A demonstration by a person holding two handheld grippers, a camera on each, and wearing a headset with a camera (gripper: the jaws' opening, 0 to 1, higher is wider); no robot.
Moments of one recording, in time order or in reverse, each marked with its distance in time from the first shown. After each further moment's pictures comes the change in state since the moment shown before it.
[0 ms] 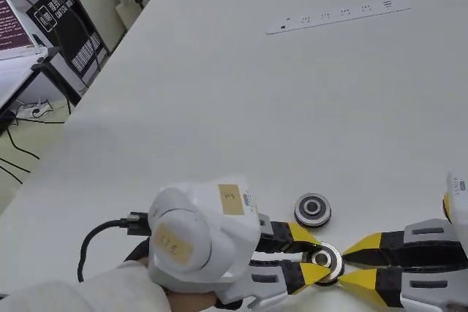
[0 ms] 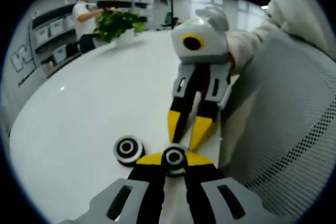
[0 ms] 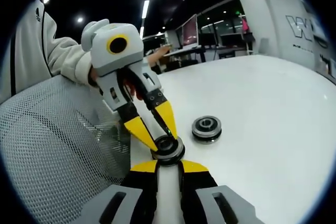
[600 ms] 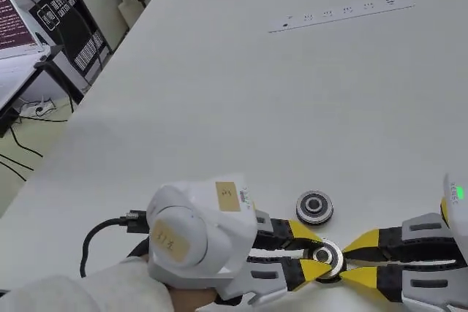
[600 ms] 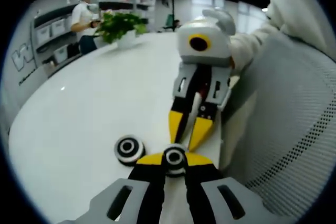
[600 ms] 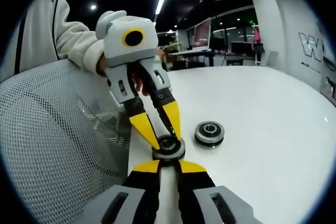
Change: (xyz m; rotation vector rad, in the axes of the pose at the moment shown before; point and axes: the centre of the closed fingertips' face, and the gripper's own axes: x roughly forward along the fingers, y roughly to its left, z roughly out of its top) left arm -0.003 0.003 0.000 -0.013 -0.018 0.001; right arm 0.000 0.000 0.000 -0.153 0.025 -0.003
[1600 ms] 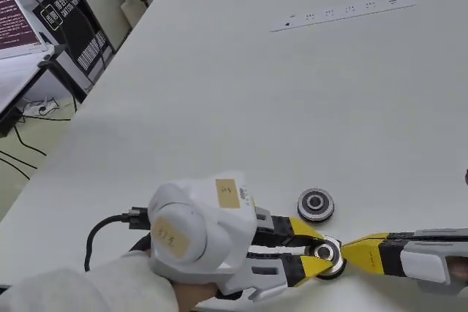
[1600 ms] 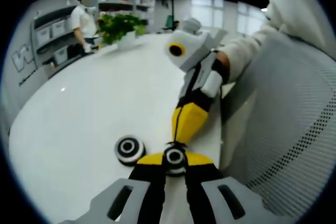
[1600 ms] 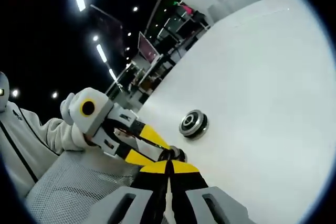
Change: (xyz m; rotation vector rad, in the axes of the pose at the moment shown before) left arm 0.003 0.003 0.001 0.004 -0.005 0.000; right arm -0.008 -0.005 0.015 0.761 -0.185 0.057
